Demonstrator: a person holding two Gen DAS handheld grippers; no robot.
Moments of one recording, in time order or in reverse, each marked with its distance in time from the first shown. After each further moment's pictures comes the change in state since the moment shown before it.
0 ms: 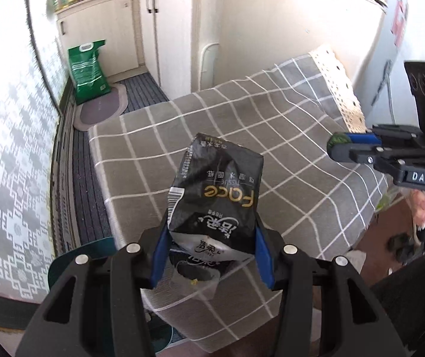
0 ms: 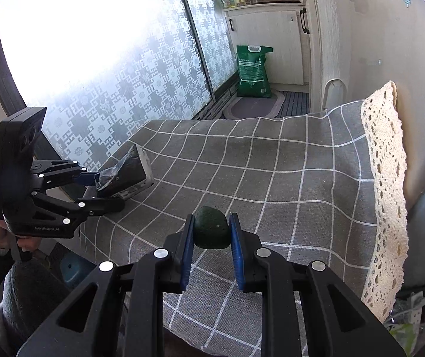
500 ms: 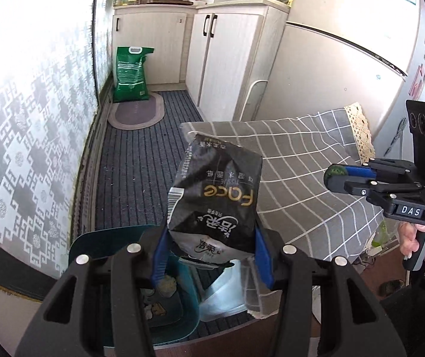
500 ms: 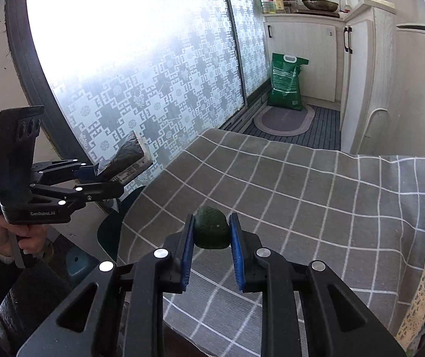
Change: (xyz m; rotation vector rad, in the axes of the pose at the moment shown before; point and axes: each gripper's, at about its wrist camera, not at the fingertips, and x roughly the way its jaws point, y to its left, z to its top) left arm -0.059 0.066 -0.040 -0.196 -0.144 0.060; right arm 0.030 0.084 0.029 -0.129 -0.004 0.069
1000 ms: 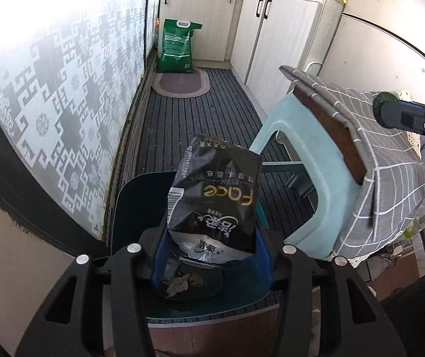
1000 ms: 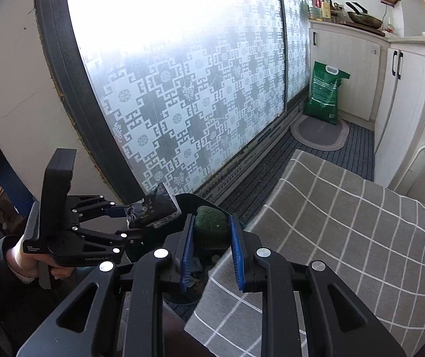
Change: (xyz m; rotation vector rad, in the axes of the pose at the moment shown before) left arm 0.003 0.094 -0.077 -0.116 0.073 0.121; right arm 0.058 0.102 0.033 -0.131 0.029 0.070
